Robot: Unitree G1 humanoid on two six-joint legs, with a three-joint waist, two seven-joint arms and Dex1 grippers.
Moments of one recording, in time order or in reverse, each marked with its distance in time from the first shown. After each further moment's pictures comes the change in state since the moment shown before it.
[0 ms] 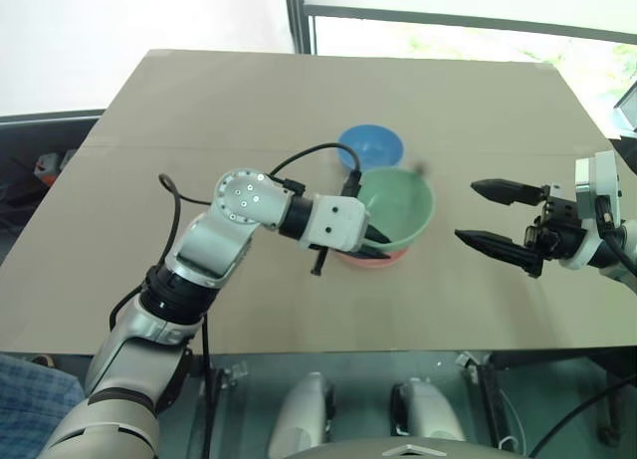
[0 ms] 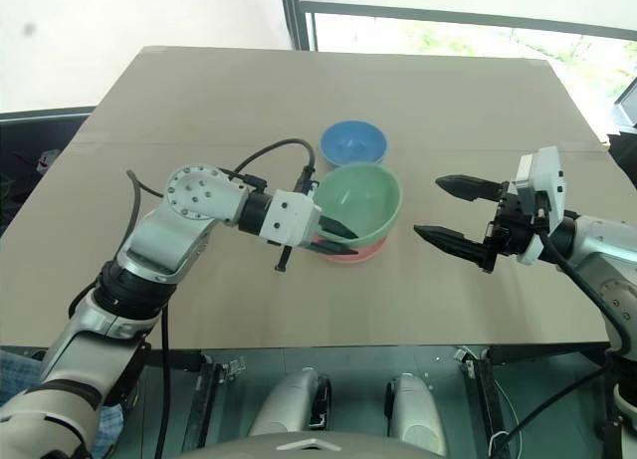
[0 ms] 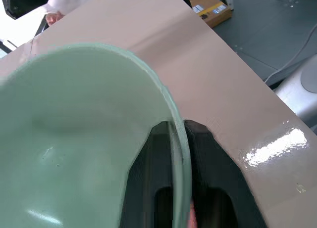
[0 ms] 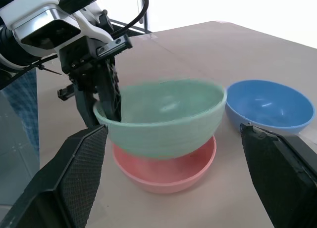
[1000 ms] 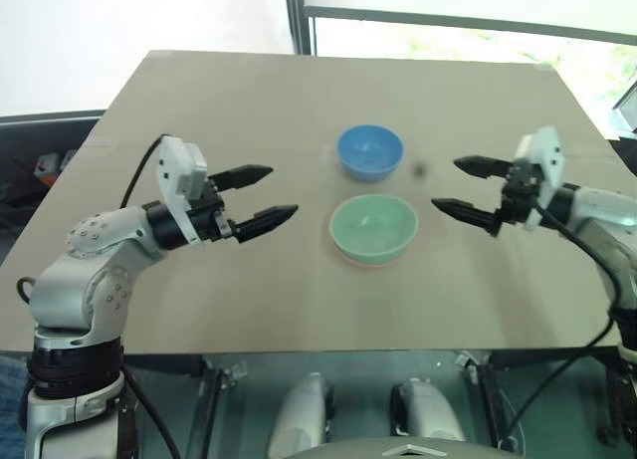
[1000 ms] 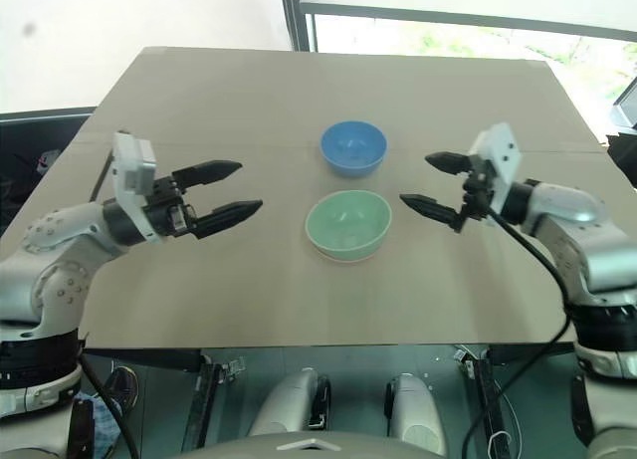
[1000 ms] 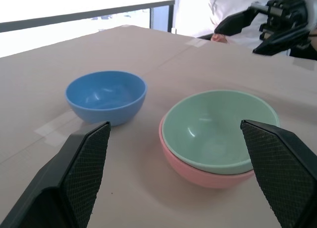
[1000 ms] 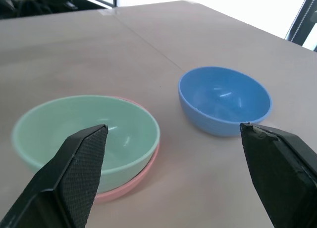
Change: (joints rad) left arm 0.428 0.104 0.684 -0.153 -0.485 0.453 0.380; right arm -0.362 0.112 0.315 0.380 -0.338 -0.156 -0.073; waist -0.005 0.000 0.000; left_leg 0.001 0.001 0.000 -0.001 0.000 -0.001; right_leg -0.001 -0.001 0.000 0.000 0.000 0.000
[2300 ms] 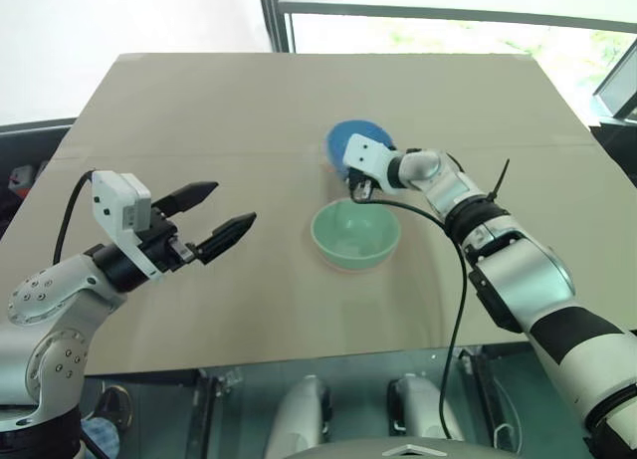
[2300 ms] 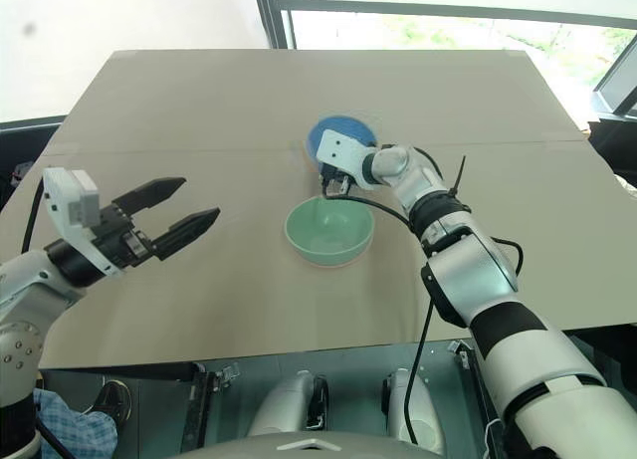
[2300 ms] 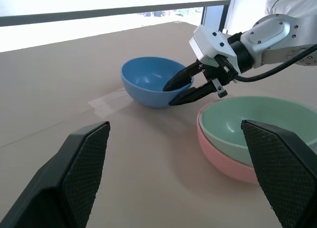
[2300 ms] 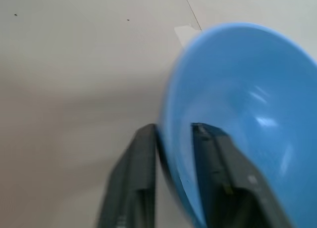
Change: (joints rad) left arm 0.290 0.004 0.180 -0.172 -0.082 -0.028 0.189; right arm -0.674 0.535 0.331 1.261 -0.689 -0.607 -0.222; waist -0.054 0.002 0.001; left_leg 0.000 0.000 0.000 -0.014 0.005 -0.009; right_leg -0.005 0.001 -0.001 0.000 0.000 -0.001
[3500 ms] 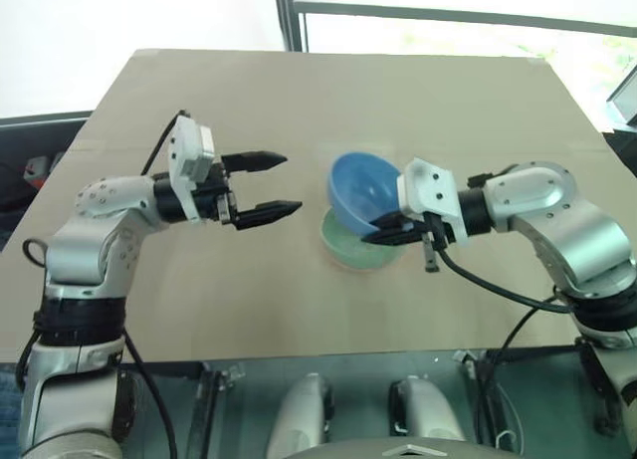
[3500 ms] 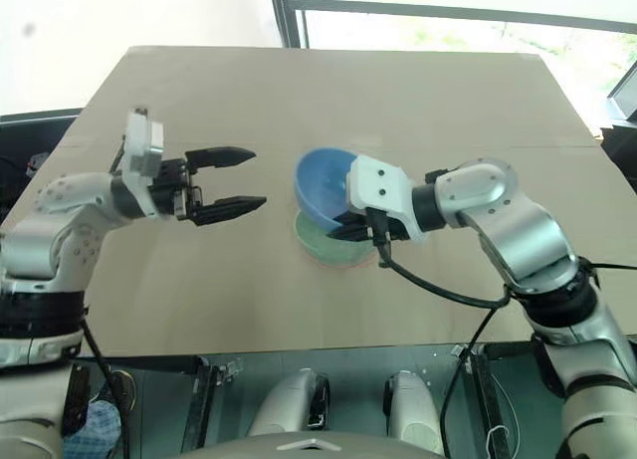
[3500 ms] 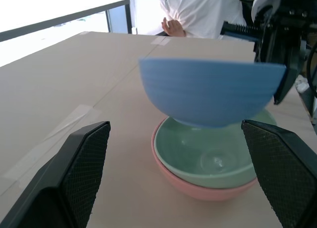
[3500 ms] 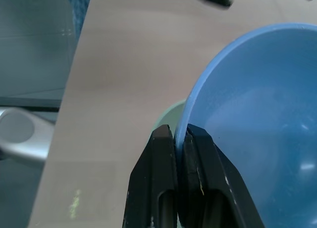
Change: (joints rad) left arm -0.573 0.055 -0.413 0.519 0.164 -0.196 -0.484; right arm 0.520 -0.519 -0.060 -1.695 0.539 0.974 0.455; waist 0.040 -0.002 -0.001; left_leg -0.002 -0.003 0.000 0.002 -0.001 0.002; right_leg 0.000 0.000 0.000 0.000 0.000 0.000
